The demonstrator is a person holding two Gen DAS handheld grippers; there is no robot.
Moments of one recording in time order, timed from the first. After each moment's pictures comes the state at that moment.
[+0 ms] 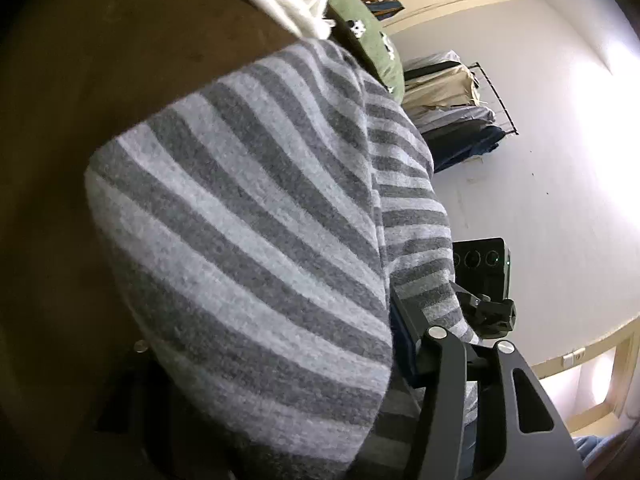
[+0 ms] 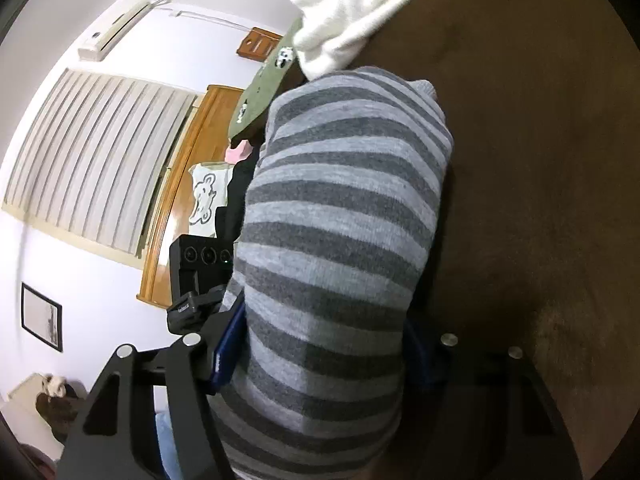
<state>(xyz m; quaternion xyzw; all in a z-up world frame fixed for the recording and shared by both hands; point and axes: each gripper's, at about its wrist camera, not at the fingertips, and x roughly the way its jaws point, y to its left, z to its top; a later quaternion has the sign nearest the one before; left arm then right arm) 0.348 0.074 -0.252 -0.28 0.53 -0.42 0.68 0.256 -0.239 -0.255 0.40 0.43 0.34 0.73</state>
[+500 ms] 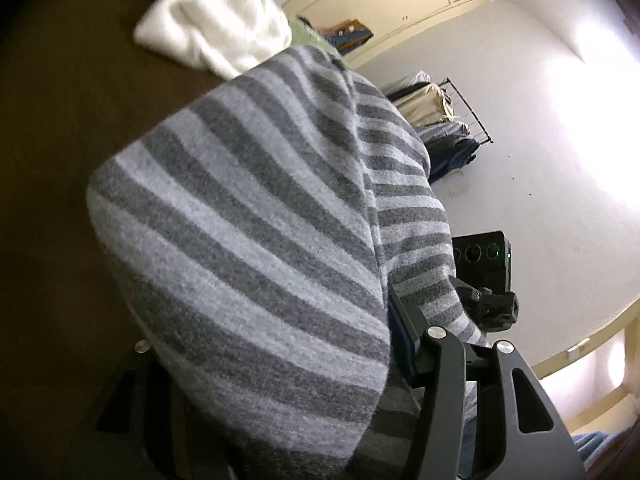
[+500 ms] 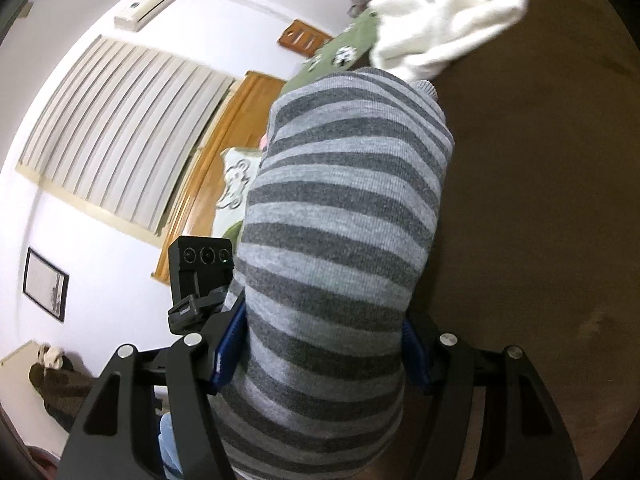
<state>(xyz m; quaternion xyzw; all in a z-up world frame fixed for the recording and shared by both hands) 0.308 0.150 -0.152 -0.27 0.47 -0.41 0.73 0.239 -0.173 -0.144 0.35 0.41 0.40 0.74</state>
